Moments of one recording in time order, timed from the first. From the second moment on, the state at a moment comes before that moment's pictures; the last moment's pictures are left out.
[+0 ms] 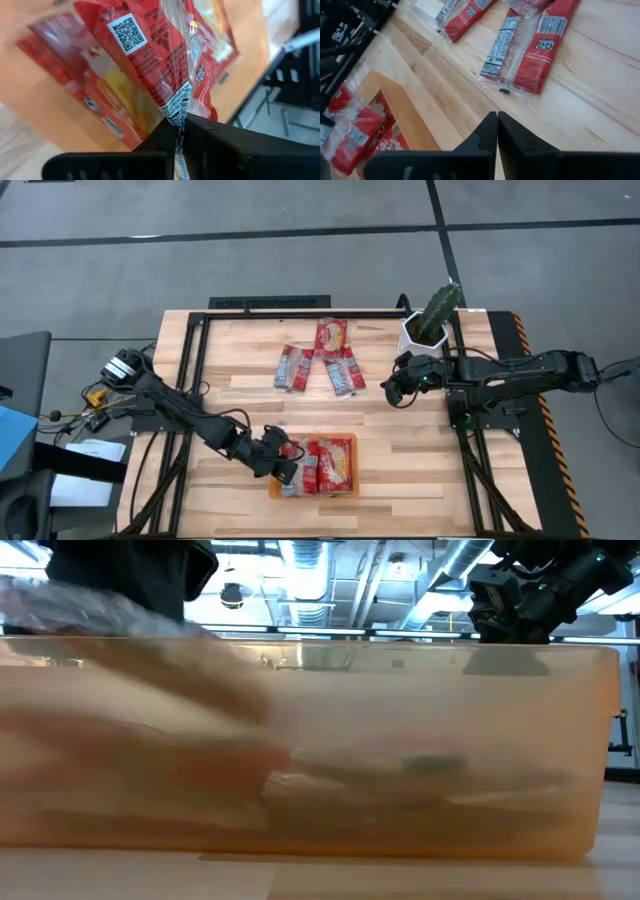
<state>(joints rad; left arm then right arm) -0.52 1.55 0.95 -0.18 -0.20 -1.51 -0.09 0.92 0.55 -0.32 0.11 0.83</state>
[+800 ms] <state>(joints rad) -0.25 1.19 0.95 -0.54 -0.33 -1.46 -0.12 0.94 0.55 -0.28 0.13 0.82</state>
